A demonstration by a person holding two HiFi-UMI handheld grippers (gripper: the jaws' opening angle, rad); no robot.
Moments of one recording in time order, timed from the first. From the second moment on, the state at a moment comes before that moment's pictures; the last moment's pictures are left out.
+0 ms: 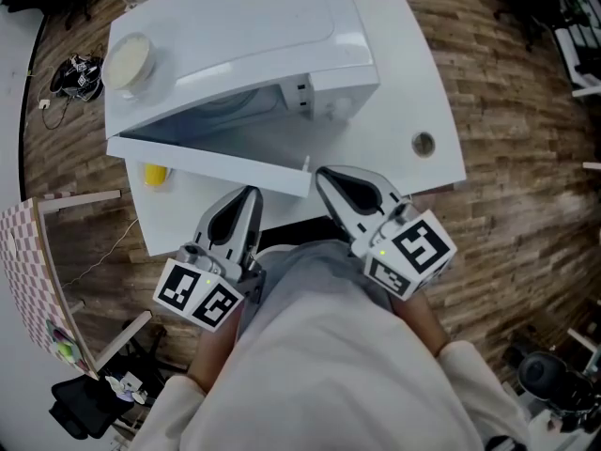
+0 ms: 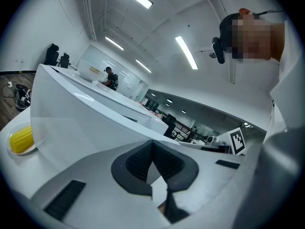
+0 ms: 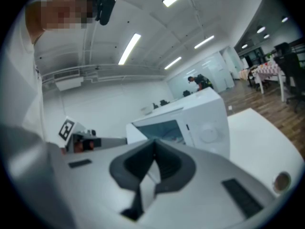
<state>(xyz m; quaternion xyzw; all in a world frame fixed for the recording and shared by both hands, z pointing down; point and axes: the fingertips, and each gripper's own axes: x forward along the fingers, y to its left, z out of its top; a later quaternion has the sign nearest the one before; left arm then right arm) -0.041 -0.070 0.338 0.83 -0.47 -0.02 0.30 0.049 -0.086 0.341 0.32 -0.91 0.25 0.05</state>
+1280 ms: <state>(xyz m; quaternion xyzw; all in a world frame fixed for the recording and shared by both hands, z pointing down) -0.041 -0.090 0.340 0.83 -0.46 -0.04 0.31 0.055 -0.099 0.346 0.33 -0.90 0.27 0.04</state>
